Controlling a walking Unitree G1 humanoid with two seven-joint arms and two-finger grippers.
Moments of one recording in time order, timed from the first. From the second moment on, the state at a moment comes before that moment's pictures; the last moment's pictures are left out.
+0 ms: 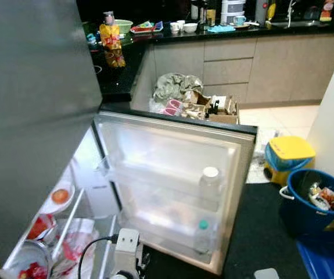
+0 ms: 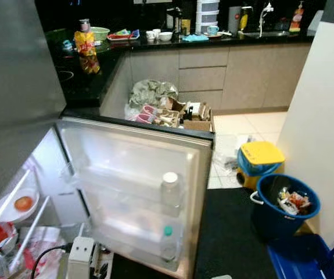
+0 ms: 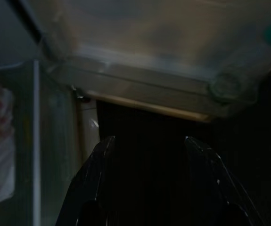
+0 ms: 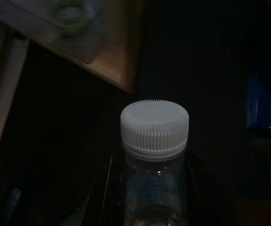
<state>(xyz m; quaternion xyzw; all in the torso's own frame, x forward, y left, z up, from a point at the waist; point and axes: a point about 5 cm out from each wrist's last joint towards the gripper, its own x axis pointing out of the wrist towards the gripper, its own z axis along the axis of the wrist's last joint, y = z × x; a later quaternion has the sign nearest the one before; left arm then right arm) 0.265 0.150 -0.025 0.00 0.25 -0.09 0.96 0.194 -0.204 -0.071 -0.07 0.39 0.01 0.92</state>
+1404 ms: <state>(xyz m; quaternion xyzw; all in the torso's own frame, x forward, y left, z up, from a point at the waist) 0.266 0.165 -0.025 0.01 0.26 -0.06 0.96 0.226 -0.167 -0.048 -0.17 0.31 0.26 0.90</state>
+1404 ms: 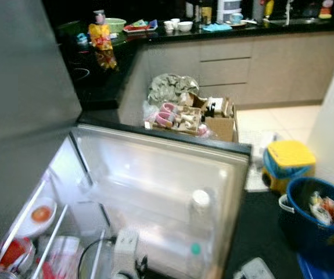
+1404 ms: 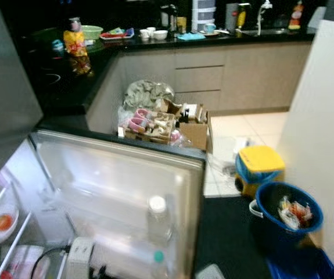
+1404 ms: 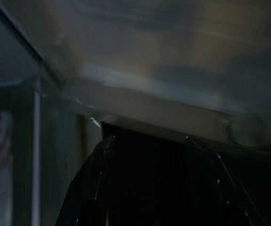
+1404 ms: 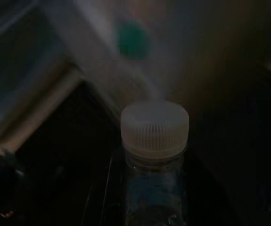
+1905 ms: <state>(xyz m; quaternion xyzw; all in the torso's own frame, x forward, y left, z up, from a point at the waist) 0.259 0.168 -0.026 0.02 0.24 -0.05 0.97 0.222 -0.166 -0.049 -0.21 0.31 0.31 0.87</state>
